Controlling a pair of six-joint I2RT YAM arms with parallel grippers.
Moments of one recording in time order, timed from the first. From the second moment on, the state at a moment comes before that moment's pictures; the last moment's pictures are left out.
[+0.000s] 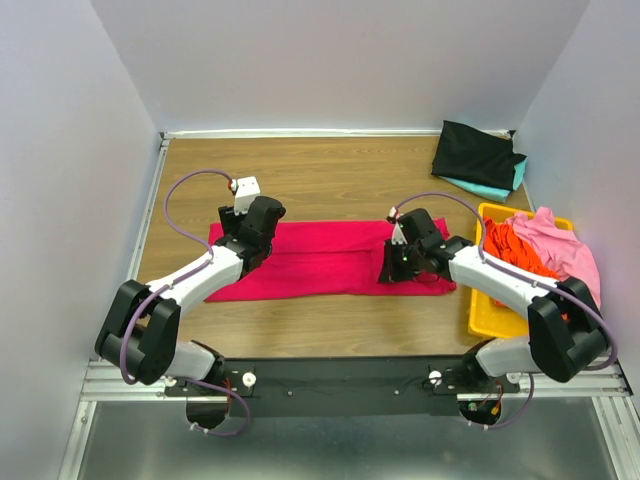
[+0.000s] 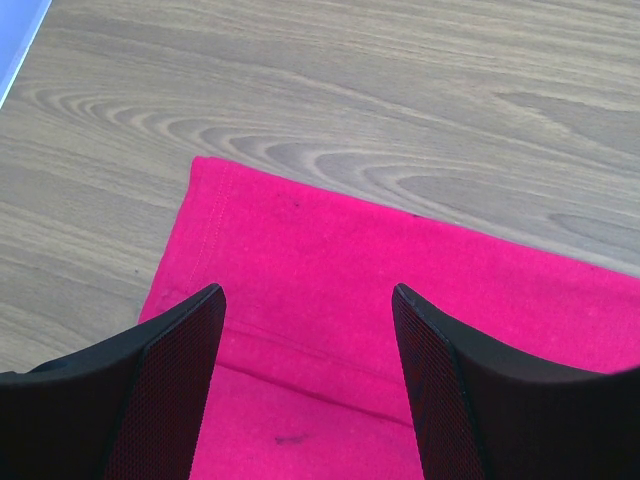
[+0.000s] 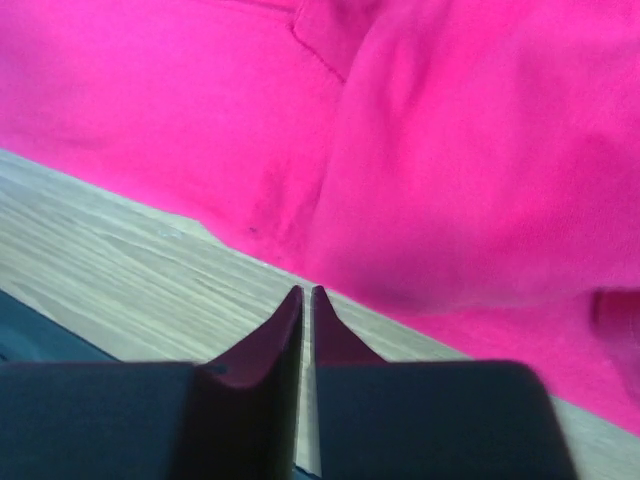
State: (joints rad) left arm -0.50 1.38 0.78 -0.10 -0.74 -0.42; right arm 0.54 1.37 0.77 -0.39 -0.21 0.40
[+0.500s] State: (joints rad) left arm -0.55 1.38 0.82 -0.09 -0.73 -0.43; right arm 0.54 1.32 0.85 -0.40 0.04 0.44
